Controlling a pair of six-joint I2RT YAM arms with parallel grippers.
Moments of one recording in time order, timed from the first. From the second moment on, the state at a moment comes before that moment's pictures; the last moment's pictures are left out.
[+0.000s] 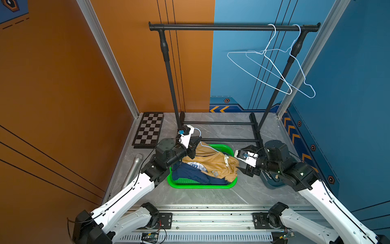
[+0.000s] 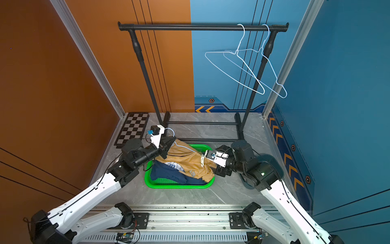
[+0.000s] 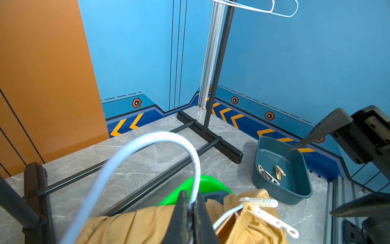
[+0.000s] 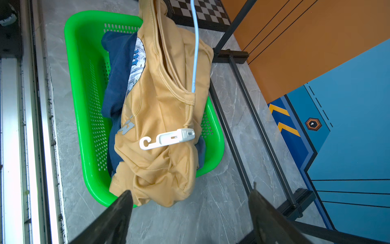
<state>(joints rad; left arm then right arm) -0.61 1.00 0.80 0.12 0.18 -0.12 0.58 0.88 1.03 -0.81 -0.22 -0.73</state>
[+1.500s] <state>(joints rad) -0.64 1.00 0.80 0.12 0.16 -0.11 0.89 1.07 0.93 -0.54 0.25 -0.73</state>
